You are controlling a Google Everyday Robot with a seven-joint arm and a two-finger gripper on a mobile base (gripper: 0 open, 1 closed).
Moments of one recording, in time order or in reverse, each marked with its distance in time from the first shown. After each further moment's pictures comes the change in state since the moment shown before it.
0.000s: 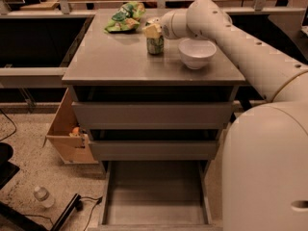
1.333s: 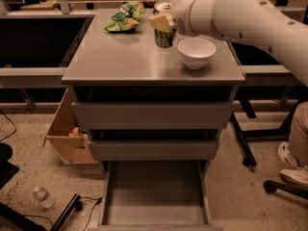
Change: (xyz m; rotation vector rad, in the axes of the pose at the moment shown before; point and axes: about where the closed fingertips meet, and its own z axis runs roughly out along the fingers) arm -0.059 0.062 -0.149 0.057 -0.102 -0.104
